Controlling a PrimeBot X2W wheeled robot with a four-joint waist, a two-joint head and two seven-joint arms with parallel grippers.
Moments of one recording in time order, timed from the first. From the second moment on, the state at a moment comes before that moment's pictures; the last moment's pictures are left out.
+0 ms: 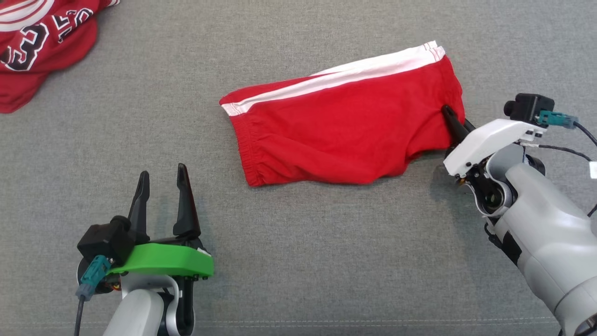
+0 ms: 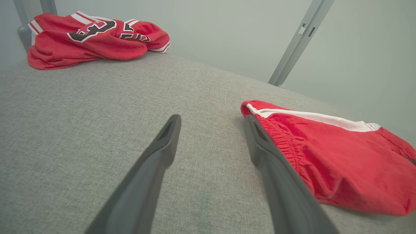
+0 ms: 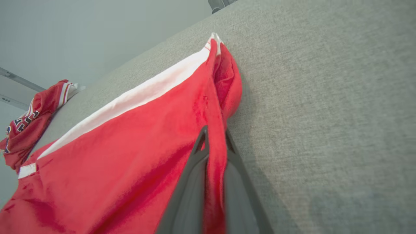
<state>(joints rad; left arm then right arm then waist) -0.19 0.16 -0.31 0.12 -0.57 0.18 -0.26 -0.82 -0.28 0.58 0.92 1.10 0.13 -0.13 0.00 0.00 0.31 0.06</state>
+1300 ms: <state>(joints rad) -0.13 0.17 -0.35 0.11 -0.55 0.17 -0.26 -0.56 -0.38 0.51 0.60 1.16 0.13 -0.23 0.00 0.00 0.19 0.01</state>
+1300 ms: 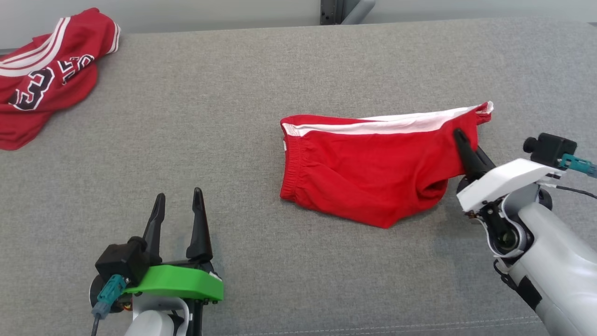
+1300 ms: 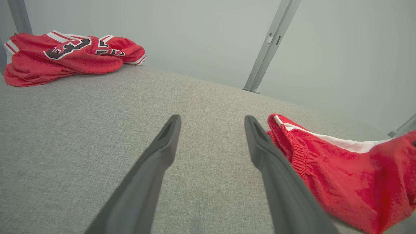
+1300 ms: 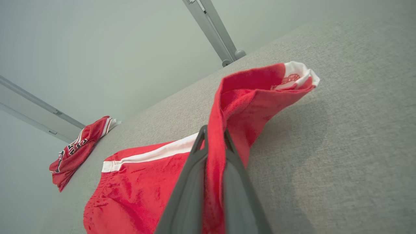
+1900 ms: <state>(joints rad) -0.10 0.13 -0.32 0.12 -0.54 0.16 -0.26 -0.63 -0.20 0.68 0.61 0.98 0.13 -0.08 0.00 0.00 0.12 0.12</state>
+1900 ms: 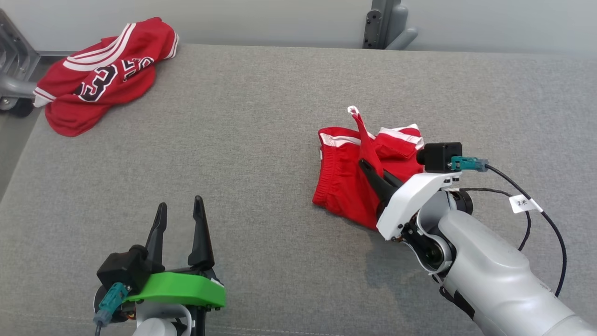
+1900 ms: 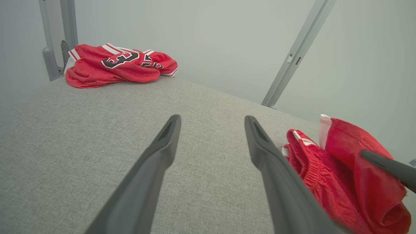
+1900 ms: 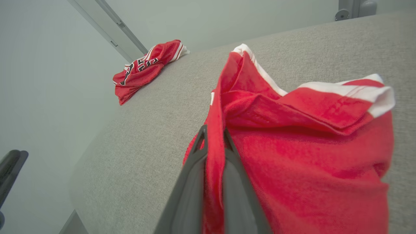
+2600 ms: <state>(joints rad) -0.09 0.09 -0.27 0.13 -0.52 0.14 -0.26 -0.72 -0.10 0.82 0.83 0.73 0.13 -0.06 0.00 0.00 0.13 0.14</state>
